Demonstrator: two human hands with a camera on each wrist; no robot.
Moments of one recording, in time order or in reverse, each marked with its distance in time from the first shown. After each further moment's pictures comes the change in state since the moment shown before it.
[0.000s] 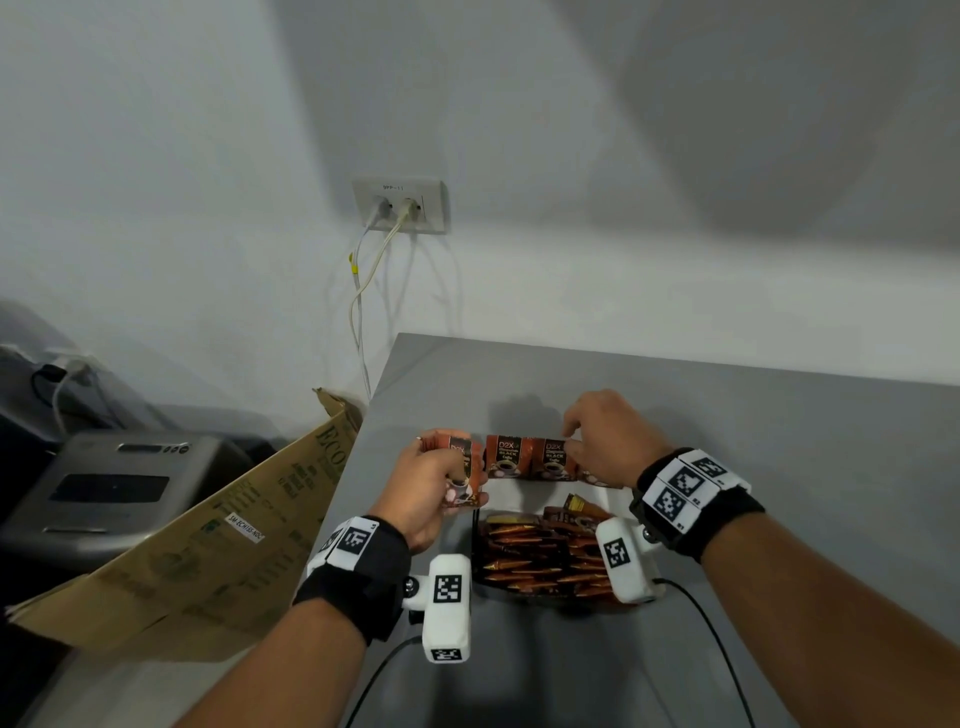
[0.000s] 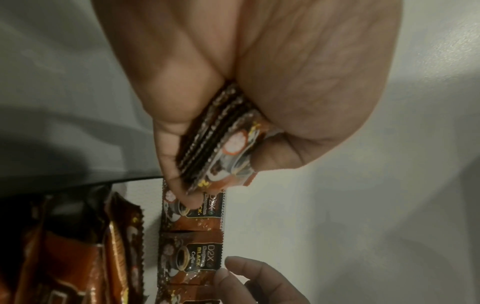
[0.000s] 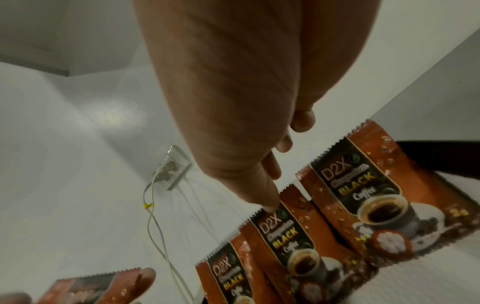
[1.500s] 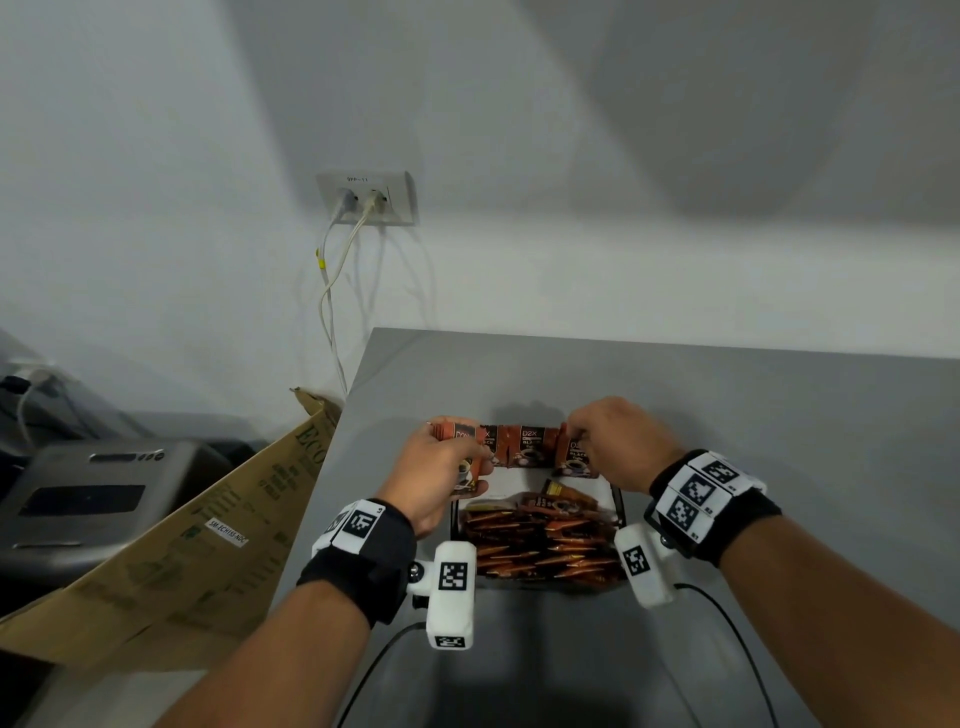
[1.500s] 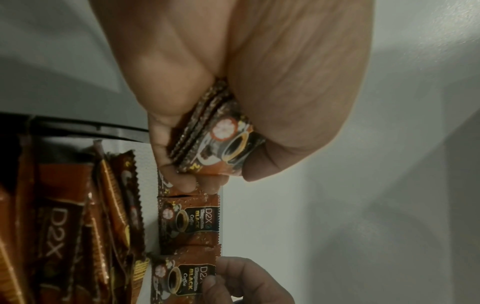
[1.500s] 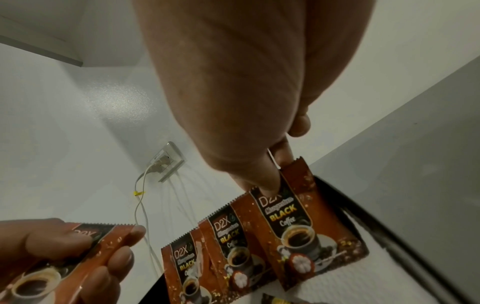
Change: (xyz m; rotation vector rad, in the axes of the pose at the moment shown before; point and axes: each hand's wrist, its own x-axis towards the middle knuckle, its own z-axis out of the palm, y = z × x) left_hand -0.005 0.003 0.033 0.194 -0.036 -0.002; right_hand -0.030 0.029 0.000 -0.065 -0.011 -0.003
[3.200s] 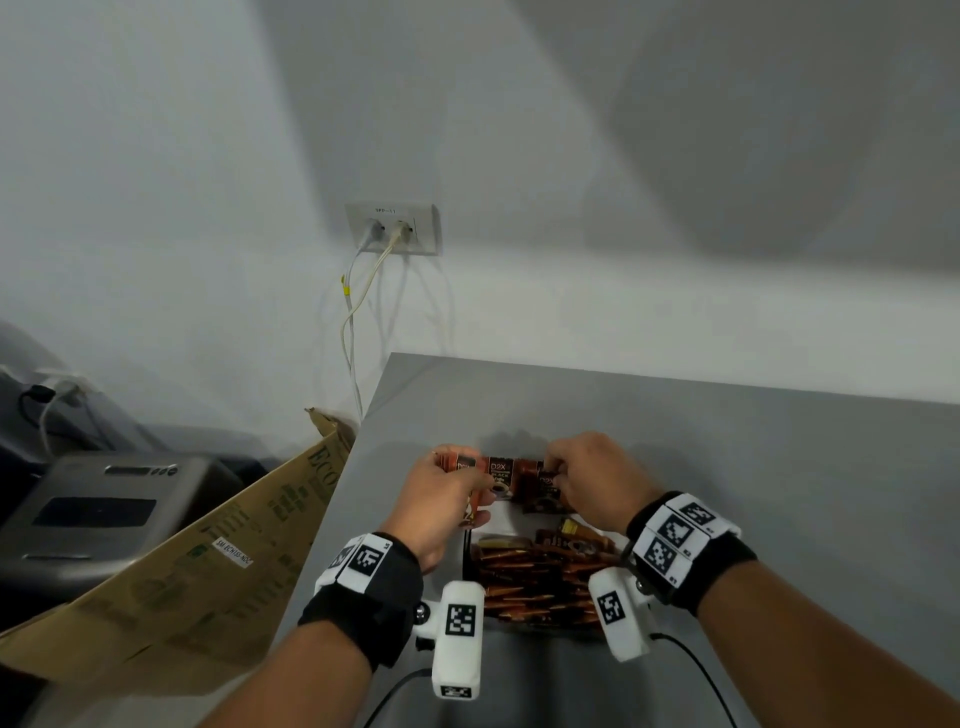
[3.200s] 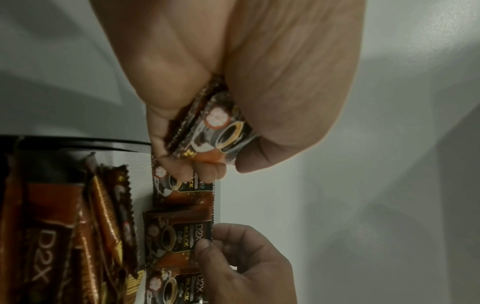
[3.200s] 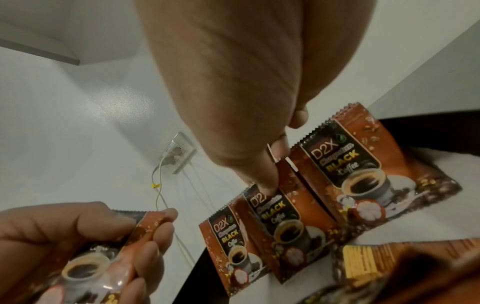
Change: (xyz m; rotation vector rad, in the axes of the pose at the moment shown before) left_hand 0.010 -0.006 -0.011 -0.019 0.091 0.011; right_hand 0.021 -0.033 0.015 0.093 0.033 -0.034
